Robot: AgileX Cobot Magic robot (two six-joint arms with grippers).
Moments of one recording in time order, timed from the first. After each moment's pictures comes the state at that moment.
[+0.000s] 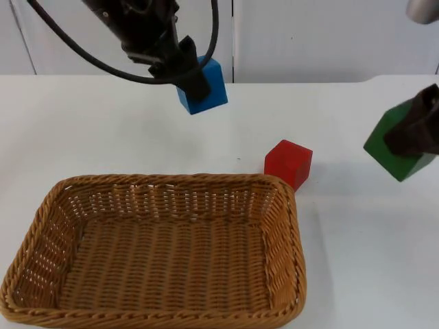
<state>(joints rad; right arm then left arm) 0.51 1.38 -0.80 0.03 0.39 -0.15 -0.27 2.08 -1.68 -0.58 0.96 1.08</state>
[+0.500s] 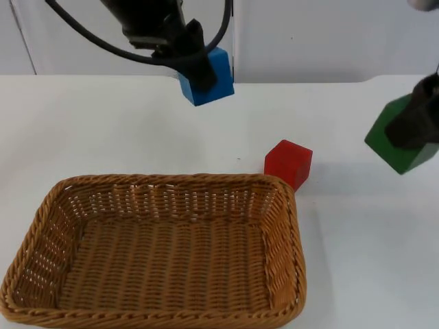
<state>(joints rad) 0.51 1.38 -0.85 0.03 0.45 -0.12 -0.30 2.02 -1.68 -0.52 1.01 0.96</state>
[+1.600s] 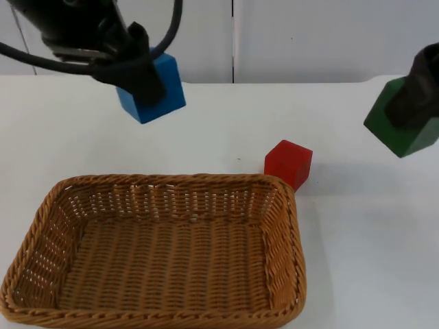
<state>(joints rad) 0.51 1.38 -0.94 0.07 0.57 -0.09 -0.31 1.60 -1.20 -0.39 0.83 0.75</state>
